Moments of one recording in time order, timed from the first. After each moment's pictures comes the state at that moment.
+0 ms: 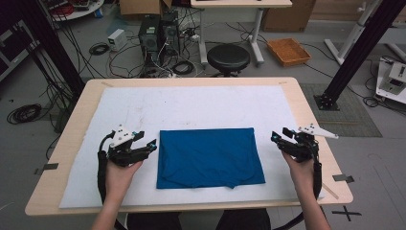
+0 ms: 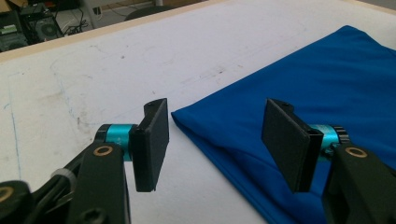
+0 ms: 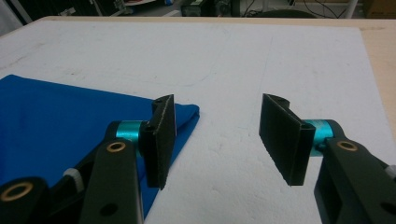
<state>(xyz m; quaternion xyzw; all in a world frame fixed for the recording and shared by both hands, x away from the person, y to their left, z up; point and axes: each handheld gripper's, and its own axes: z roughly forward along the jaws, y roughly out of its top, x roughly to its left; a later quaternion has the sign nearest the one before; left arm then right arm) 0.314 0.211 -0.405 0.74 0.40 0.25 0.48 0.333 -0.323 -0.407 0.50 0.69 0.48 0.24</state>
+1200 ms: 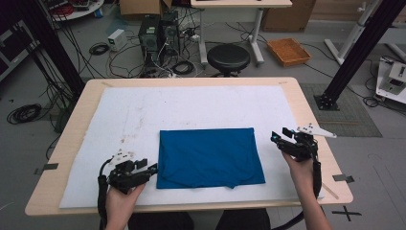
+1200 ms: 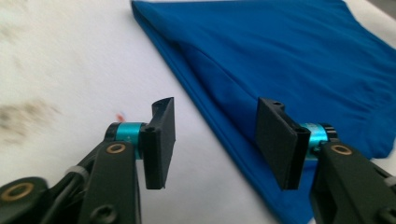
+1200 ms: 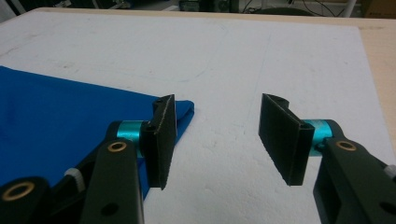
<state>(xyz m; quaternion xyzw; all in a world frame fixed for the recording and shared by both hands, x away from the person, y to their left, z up) 0.261 0.205 -0.446 0.71 0.51 0.13 0.47 0.337 -0.323 -0.410 0.49 0.69 0.47 0.24</state>
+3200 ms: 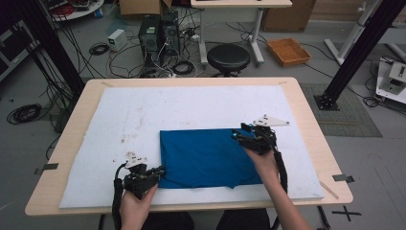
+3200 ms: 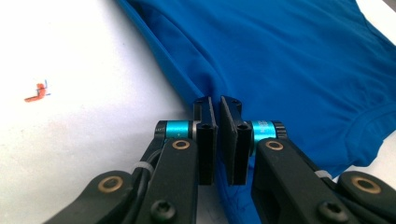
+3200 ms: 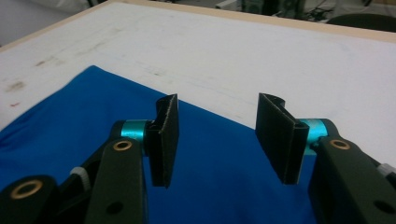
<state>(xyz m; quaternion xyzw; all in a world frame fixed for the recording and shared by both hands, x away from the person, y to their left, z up) 0.257 0.169 -0.451 0.70 0.54 0.11 0.45 0.358 -0.209 -0.397 0.41 0.75 0.49 0.18</state>
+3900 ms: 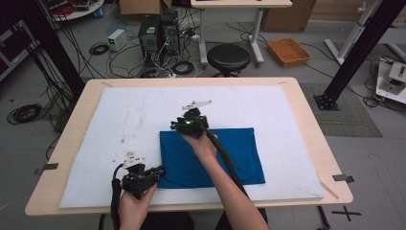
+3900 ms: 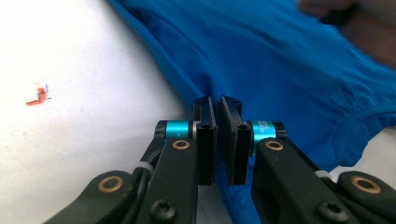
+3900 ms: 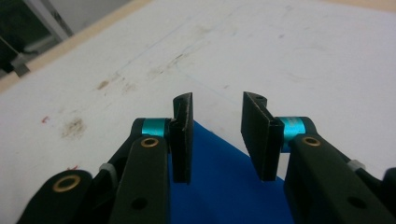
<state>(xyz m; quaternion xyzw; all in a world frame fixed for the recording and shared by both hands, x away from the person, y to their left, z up) 0.255 0.173 -0.448 0.70 0.54 0.10 0.46 0.425 -0.022 -0.410 0.36 0.80 0.47 0.08</state>
